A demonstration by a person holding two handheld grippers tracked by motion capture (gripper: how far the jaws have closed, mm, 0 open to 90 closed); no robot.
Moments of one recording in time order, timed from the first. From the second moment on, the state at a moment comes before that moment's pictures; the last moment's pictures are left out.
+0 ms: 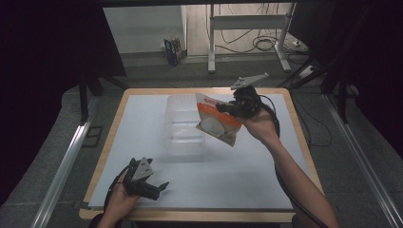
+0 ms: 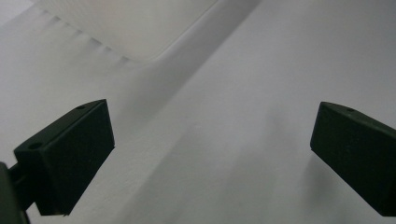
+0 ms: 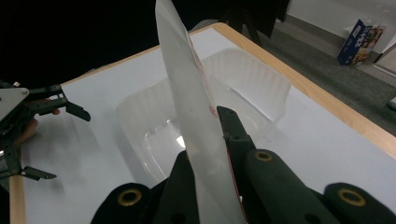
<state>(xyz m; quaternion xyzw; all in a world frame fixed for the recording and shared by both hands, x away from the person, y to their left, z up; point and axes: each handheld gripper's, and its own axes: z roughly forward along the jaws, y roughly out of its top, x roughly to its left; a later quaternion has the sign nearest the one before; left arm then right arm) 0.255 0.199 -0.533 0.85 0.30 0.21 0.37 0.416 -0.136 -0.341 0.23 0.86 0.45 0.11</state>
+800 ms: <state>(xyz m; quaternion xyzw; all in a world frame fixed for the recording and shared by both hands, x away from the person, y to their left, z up) 0.255 0.200 -0.532 0.85 0.31 0.20 0.38 0.428 -0.066 -0.353 0.21 0.87 0.44 0.09</state>
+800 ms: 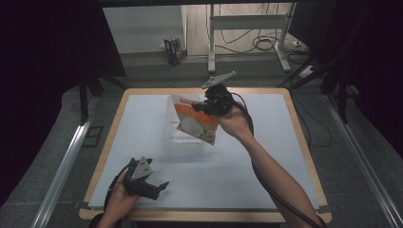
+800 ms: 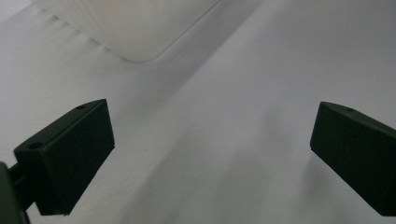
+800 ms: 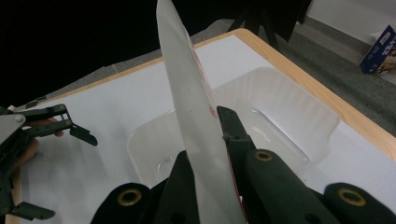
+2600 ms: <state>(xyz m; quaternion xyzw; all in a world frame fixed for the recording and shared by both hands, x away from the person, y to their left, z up) 0.254 0.199 -0.532 0.85 0.30 0.20 0.37 0.434 -0.032 -0.419 0.21 0.89 0.40 0.10</state>
